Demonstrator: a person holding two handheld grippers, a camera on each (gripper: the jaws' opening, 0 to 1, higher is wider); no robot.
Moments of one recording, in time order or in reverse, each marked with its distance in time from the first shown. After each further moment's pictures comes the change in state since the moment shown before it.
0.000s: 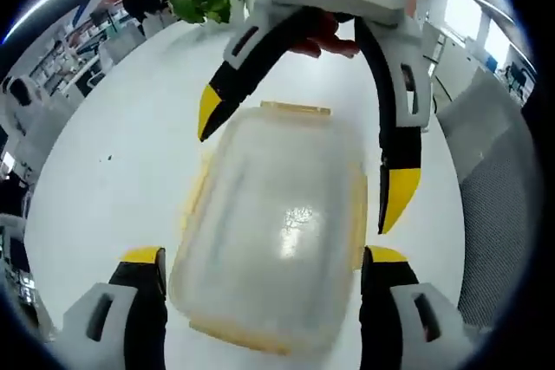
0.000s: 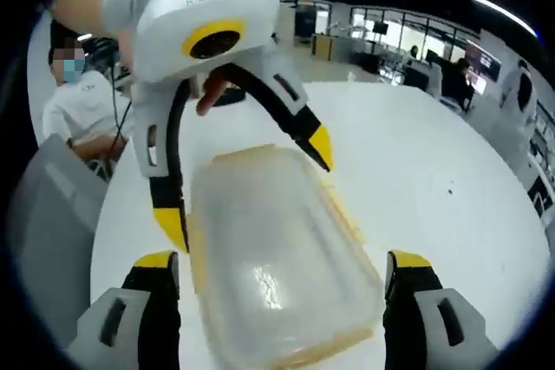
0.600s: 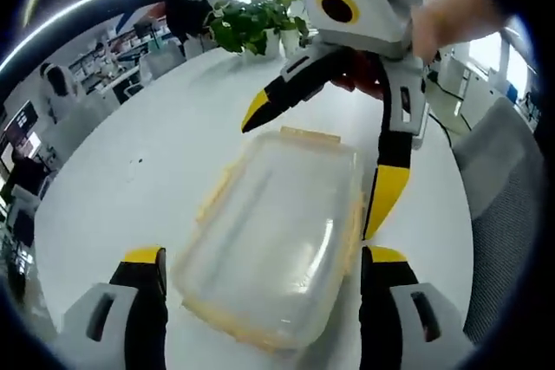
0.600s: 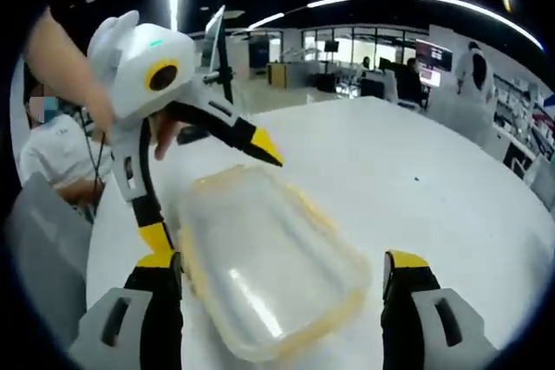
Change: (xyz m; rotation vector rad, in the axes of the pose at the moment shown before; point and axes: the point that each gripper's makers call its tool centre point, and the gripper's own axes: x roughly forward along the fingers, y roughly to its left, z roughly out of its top) left arm -0.016 0.006 0.004 -0.080 -0.160 0.176; right arm -0.022 -0.011 0.000 0.134 -0.137 -0.170
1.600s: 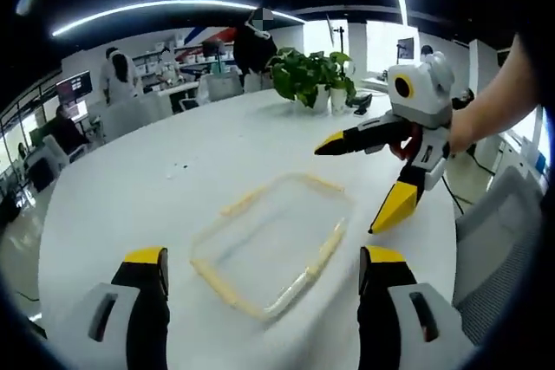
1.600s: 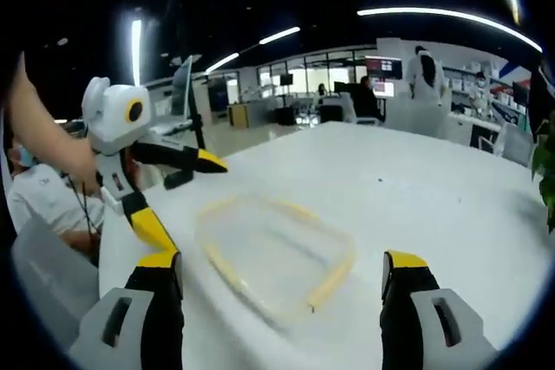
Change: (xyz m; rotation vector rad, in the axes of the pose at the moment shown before) left arm -0.056 -0.007 0.006 -0.301 -0.229 0.169; right arm -0.048 0.013 0.004 0.168 -0.189 -0.151
